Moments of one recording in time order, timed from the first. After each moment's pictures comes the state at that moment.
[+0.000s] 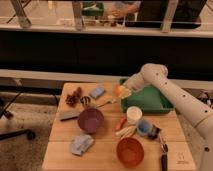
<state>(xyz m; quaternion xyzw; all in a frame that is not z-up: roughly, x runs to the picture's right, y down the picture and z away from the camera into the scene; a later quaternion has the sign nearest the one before) 0.124 0.000 0.863 -0.21 -0.19 0.25 0.93</state>
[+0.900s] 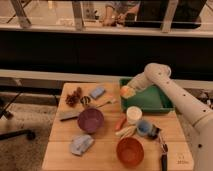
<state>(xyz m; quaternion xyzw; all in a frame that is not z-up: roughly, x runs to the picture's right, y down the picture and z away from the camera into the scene) 0.151 0.001 0.885 -0.22 -0.17 0.25 0.93</state>
